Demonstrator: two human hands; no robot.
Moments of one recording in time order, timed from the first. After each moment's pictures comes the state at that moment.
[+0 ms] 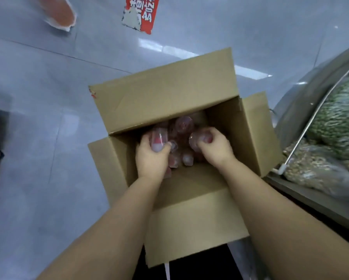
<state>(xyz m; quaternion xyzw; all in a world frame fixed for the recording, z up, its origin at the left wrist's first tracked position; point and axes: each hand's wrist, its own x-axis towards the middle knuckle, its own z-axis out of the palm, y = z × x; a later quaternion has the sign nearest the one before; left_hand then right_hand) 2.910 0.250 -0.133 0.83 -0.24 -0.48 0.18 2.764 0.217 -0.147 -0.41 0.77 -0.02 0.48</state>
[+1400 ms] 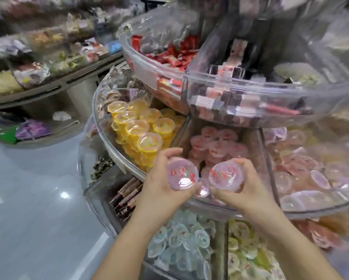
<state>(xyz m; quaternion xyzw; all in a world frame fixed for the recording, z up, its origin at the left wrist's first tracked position) 2.597 0.306 0.603 0.05 -0.83 -0.55 0.14 2.548 0.483 0.605 -0.14 0.77 -0.62 0.10</state>
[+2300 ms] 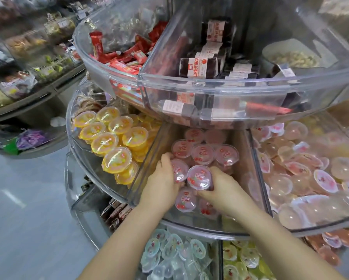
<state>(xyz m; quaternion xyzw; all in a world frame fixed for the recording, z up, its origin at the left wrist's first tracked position) 2.501 0.328 0.550 0.12 -0.95 -0.27 0.00 2.465 0.481 0.547 -0.13 0.91 -0.35 0.18</state>
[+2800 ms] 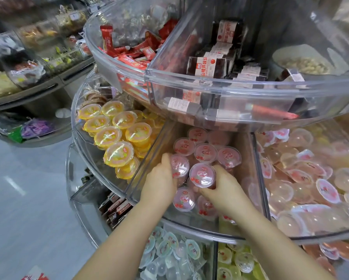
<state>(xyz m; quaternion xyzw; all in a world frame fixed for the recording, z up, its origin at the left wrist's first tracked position) 2.497 0.330 0.542 0.18 -0.95 -0.25 0.03 2.464 0.483 0.547 -0.13 0.89 -0.42 0.13</state>
